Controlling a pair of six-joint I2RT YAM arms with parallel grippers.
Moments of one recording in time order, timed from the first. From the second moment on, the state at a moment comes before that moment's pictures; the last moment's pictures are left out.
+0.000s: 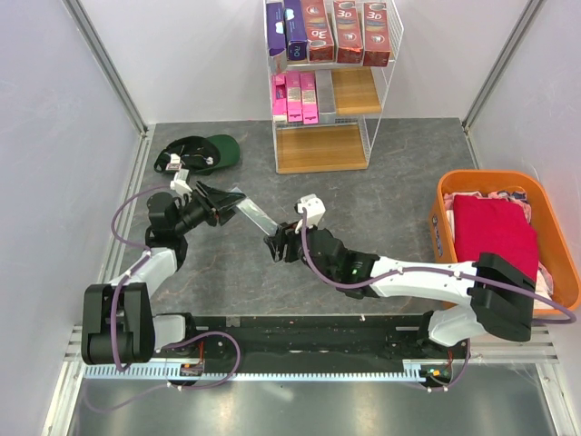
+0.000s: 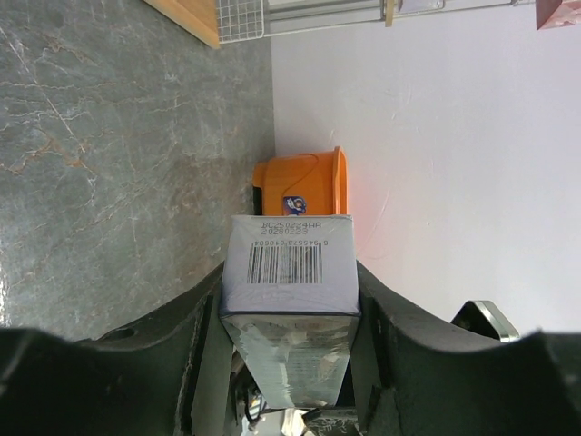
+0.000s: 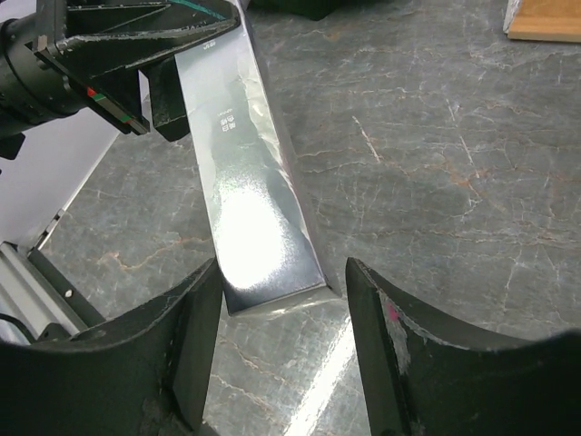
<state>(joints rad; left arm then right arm) 0.04 1.24 0.47 0.62 0.82 -1.26 1.16 1.40 0.81 0.35 0.45 0.52</state>
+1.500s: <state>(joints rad) 0.04 1.21 0.54 0.48 0.87 -1.16 0.96 1.43 0.79 0.41 0.19 0.68</state>
